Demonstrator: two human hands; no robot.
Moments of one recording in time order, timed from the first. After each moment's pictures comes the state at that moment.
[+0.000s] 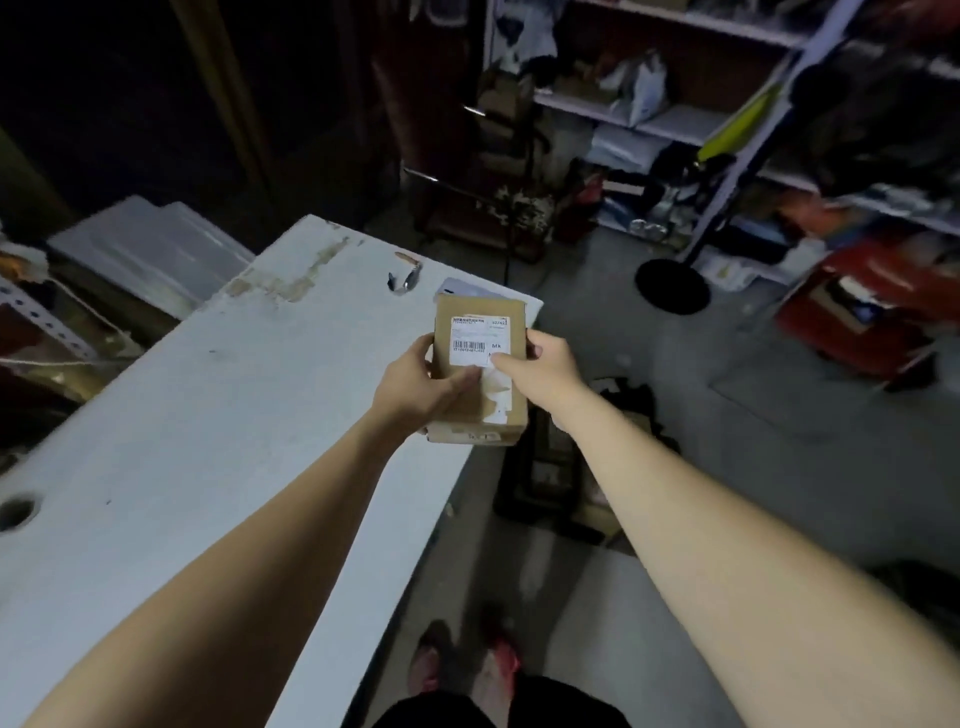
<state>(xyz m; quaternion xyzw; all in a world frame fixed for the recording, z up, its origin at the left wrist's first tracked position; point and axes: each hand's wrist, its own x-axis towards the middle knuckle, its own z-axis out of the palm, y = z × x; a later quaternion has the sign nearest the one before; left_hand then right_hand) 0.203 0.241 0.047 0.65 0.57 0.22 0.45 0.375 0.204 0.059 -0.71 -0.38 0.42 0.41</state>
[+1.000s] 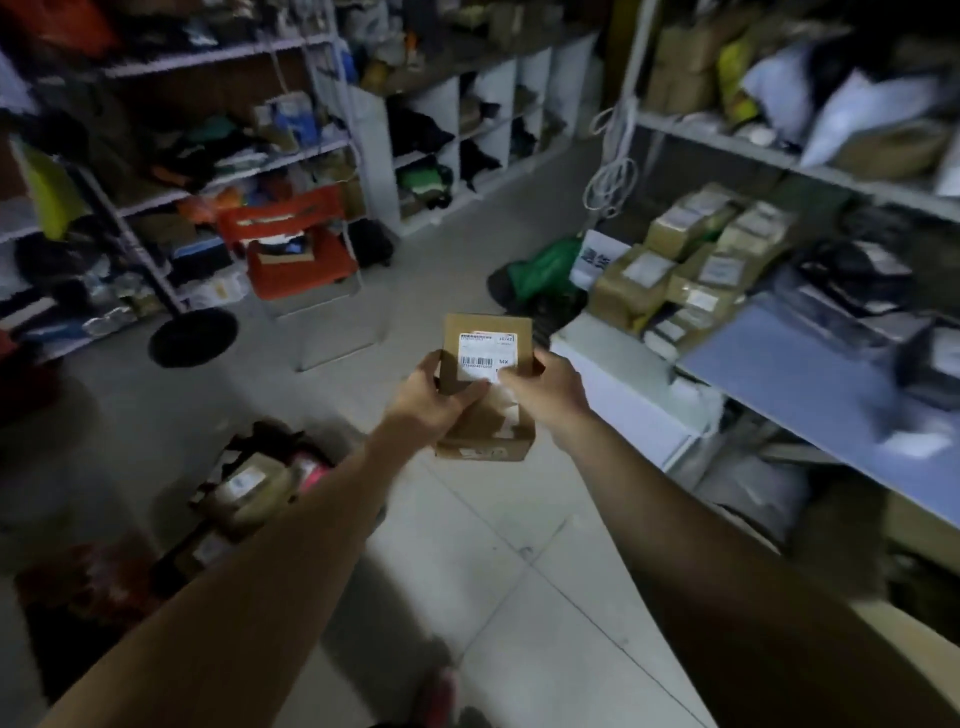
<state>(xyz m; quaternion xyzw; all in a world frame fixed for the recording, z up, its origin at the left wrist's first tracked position) 0.615 -0.209 0.081 0.87 0.09 -0.06 0.47 0.633 -0.378 0.082 -0.84 0.09 0.05 0.53</state>
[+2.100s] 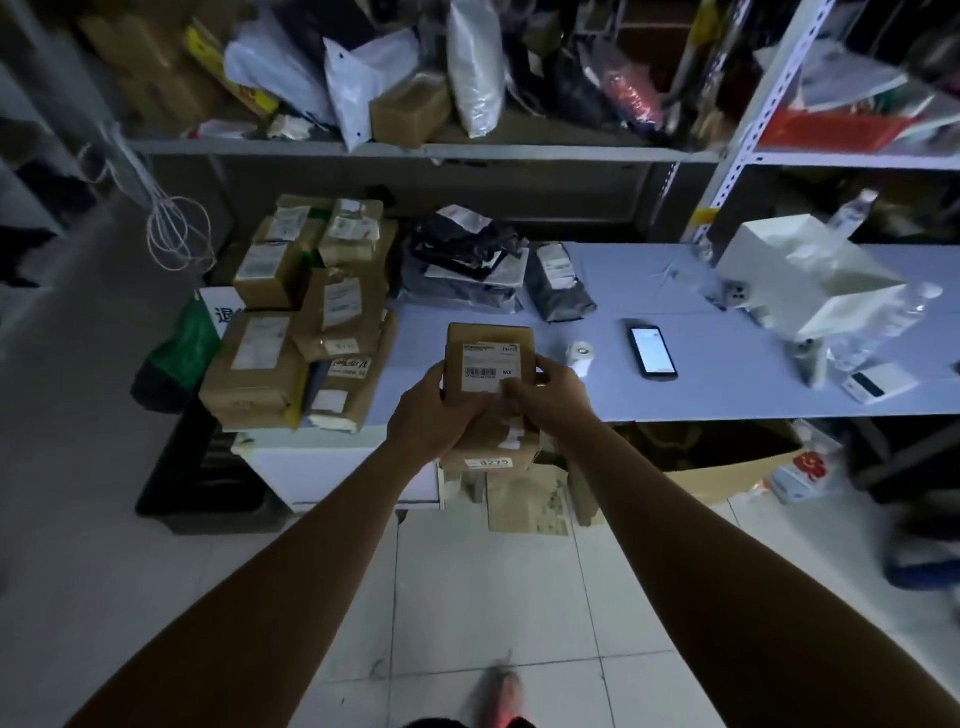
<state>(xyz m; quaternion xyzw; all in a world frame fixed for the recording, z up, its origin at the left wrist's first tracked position) 0.782 -0.696 0.045 0.83 -0.28 -0.25 0.42 0.675 -0.829 0.050 -0.72 0.43 -0.15 0.53</state>
